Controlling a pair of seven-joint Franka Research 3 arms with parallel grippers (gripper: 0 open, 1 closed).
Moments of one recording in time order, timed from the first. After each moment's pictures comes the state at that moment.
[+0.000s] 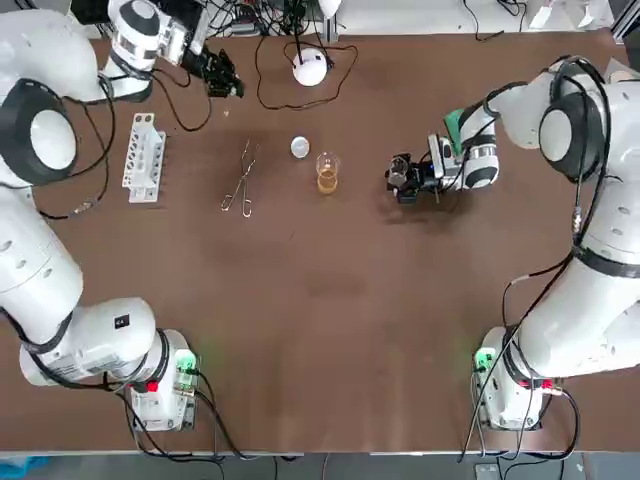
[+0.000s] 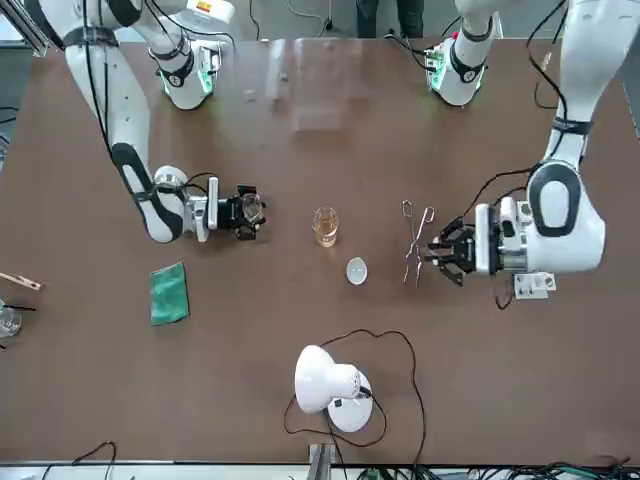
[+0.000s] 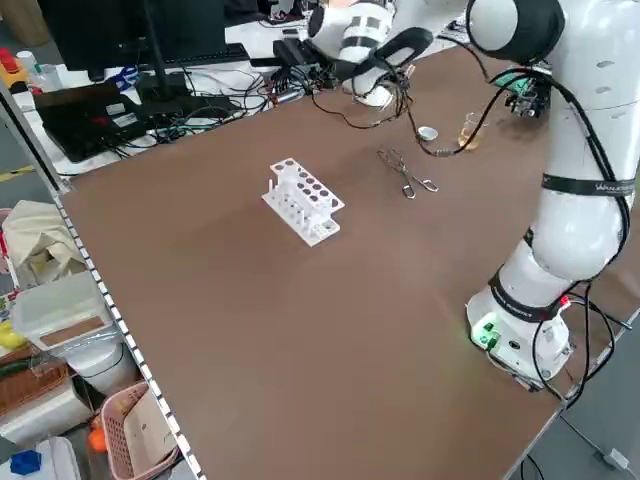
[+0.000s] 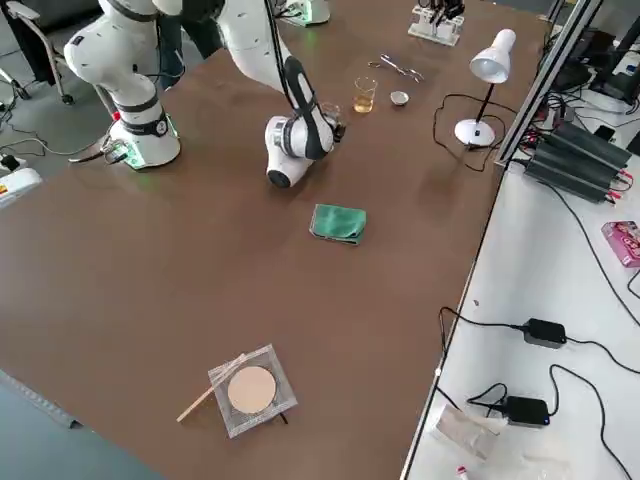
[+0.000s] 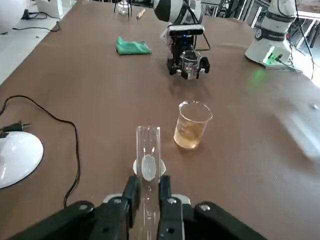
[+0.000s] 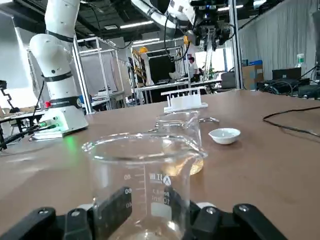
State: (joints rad) left arm 0.16 0.42 -0.33 -1.82 -0.91 1.97 1.93; right arm 0.12 0.67 0.08 -2.24 1.70 1.73 -2.78
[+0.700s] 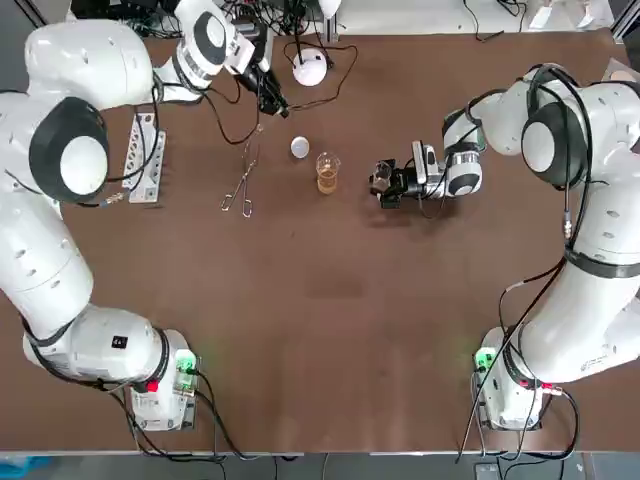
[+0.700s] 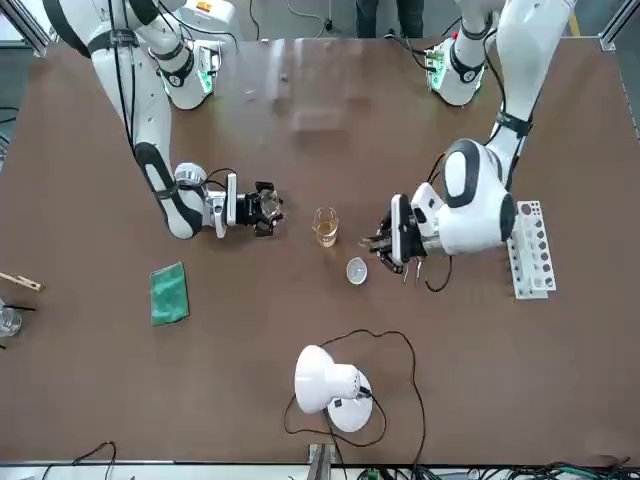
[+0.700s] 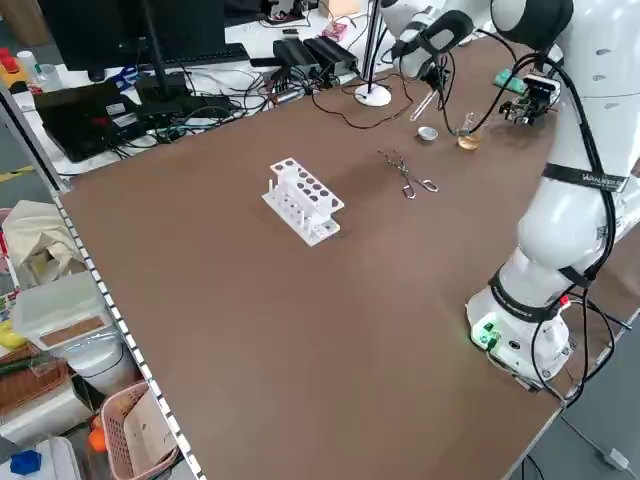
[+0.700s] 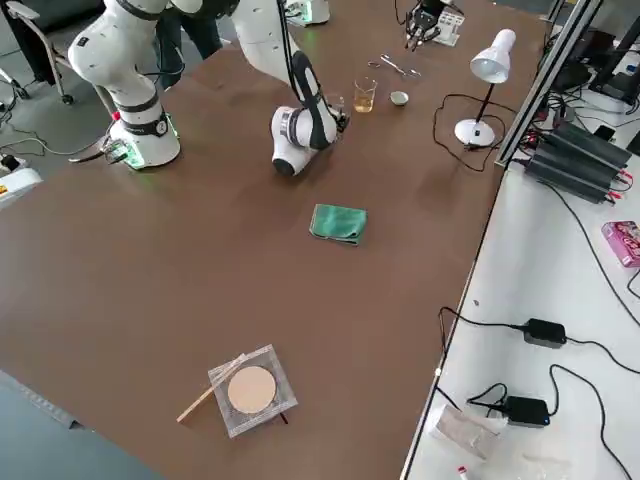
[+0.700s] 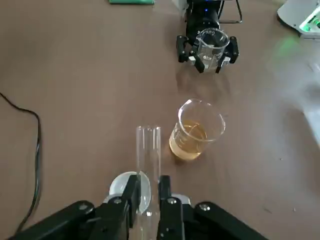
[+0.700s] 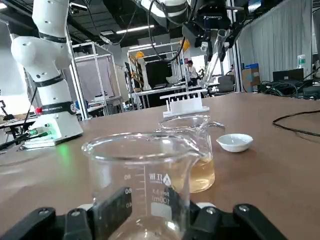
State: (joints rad) left arm -0.14 0.42 -0.32 -1.83 -0.72 2.25 1.55; right arm 0.22 0.68 0.08 -2.23 1.81 1.73 -2.79
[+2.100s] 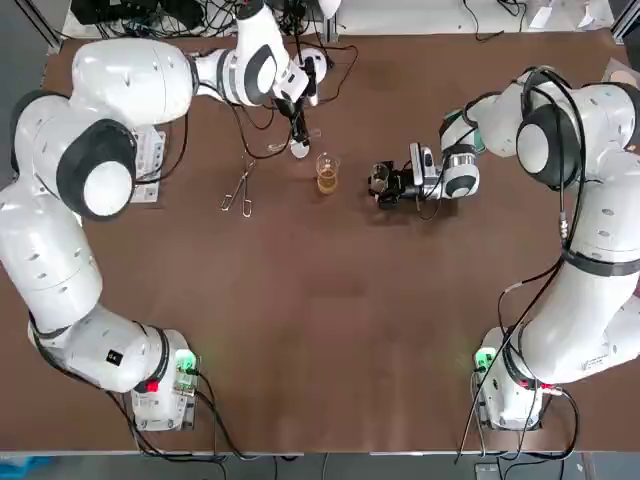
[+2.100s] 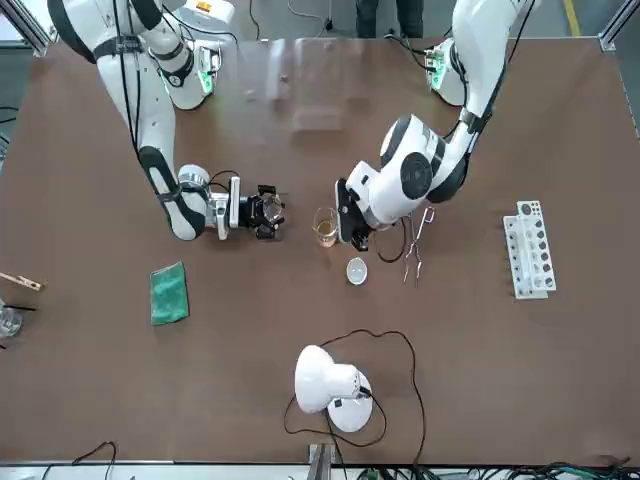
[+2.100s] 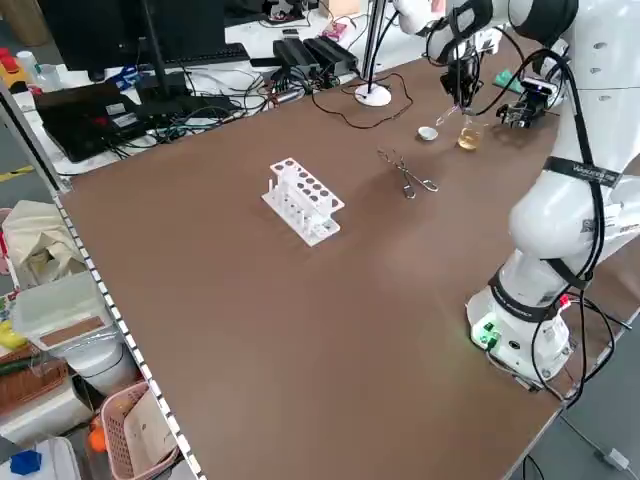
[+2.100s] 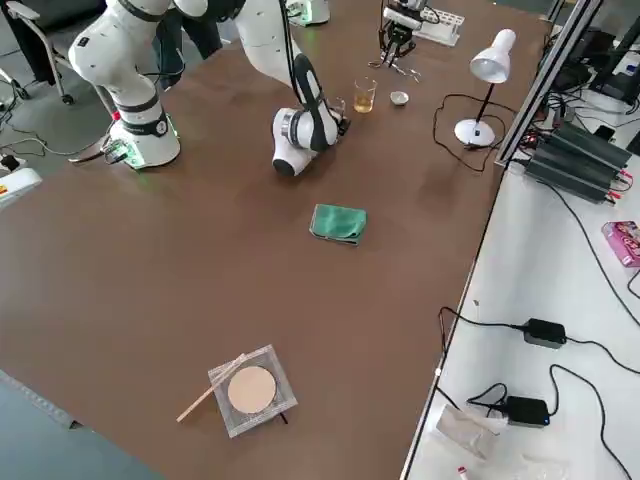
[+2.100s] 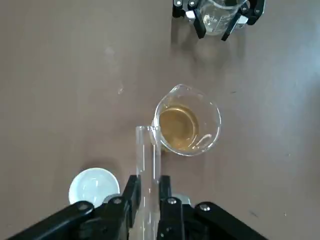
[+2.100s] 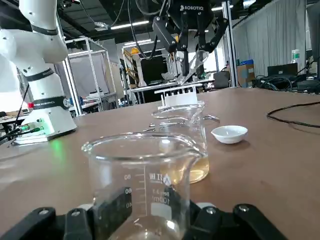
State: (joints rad) left arm -0.37 0.46 -0.30 -1.79 -0.24 2.32 0.98; right arm 0.24 0.71 0.07 -2.21 1.84 1.75 -2.80
